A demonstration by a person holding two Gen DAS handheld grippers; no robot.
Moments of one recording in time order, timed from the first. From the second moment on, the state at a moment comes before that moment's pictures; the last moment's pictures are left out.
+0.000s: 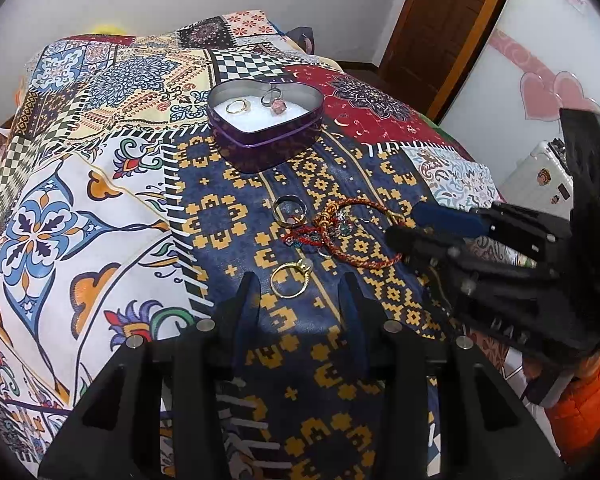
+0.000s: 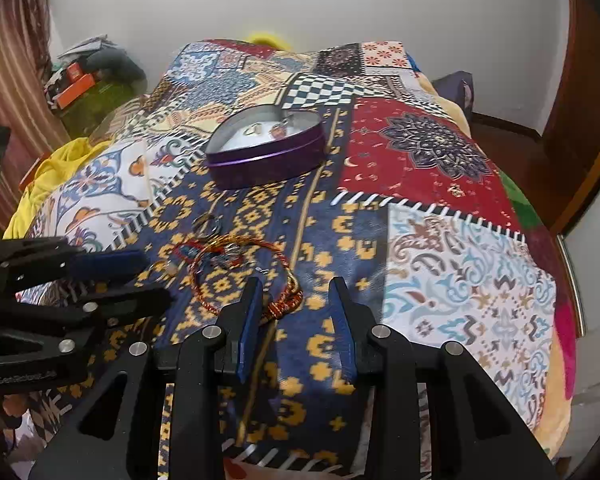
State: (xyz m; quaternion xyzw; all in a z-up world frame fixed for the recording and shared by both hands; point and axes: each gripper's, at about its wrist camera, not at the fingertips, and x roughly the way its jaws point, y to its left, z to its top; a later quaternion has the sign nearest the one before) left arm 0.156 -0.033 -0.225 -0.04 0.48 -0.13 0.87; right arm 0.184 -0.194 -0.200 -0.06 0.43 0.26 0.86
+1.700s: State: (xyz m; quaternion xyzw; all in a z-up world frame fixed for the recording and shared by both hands) left arm 0.165 -0.003 -0.153 -0.03 0.37 -0.07 0.92; right arm 0.205 -0.189 -0.124 0.00 0.32 0.25 0.91
